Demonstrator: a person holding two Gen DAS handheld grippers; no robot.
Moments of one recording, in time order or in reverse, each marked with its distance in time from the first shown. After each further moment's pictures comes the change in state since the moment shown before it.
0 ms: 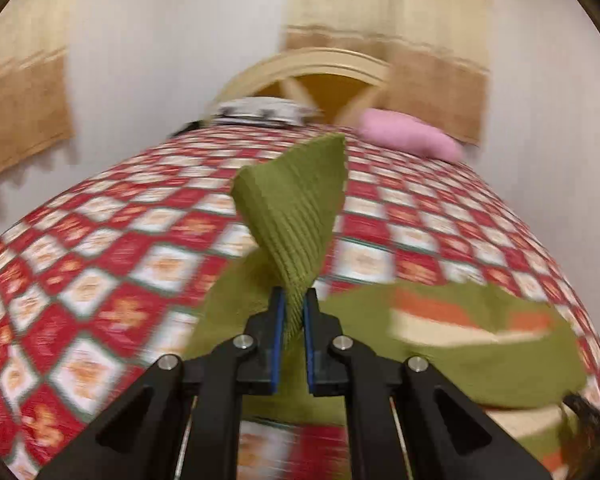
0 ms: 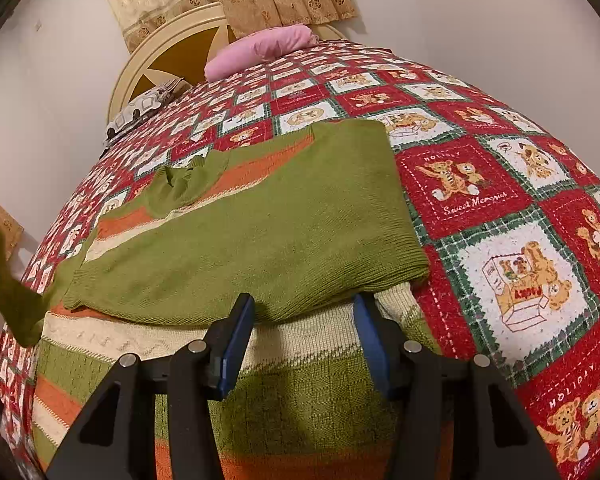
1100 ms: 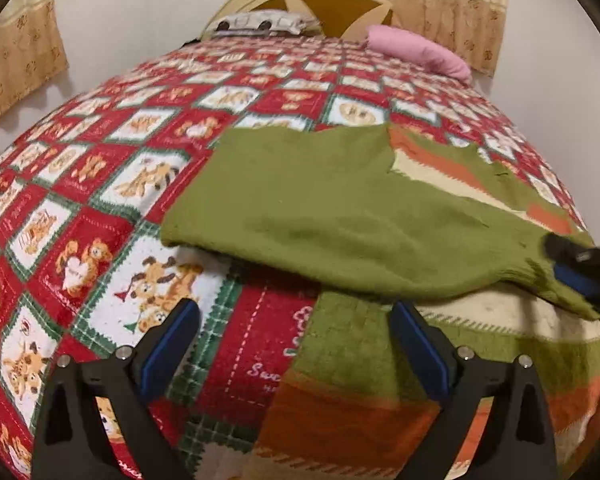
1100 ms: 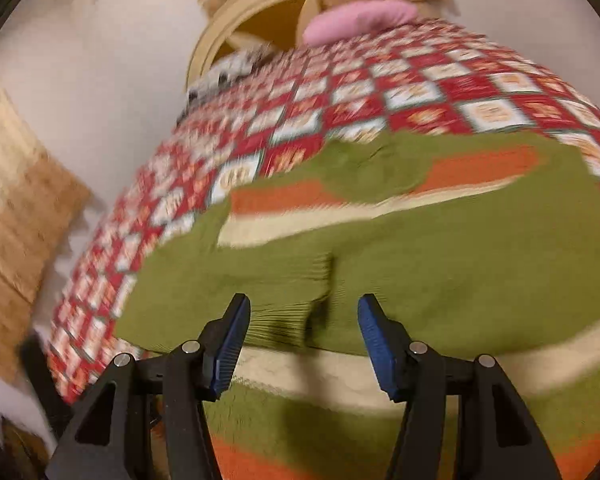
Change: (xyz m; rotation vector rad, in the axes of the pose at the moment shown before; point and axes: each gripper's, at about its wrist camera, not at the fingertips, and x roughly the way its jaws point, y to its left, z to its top) left arm 0.043 -0.006 -0.097 -0.060 0.307 0.064; right arm 0.047 0.168 0.013 -0.166 0.156 0.225
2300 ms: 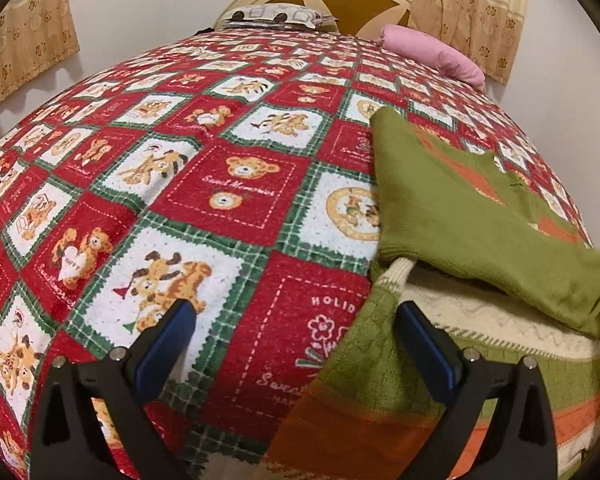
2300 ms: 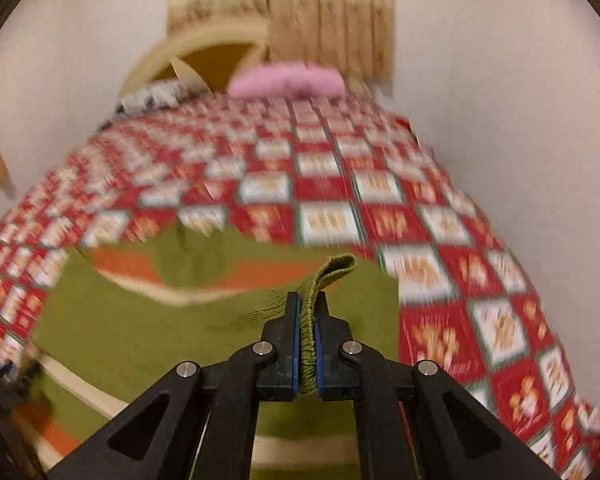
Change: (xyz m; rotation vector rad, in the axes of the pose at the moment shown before) left arm 0.003 0.008 0.004 -0.045 0.005 0.007; right arm -0.081 -0.114 0.032 -0.096 -0.174 -0.410
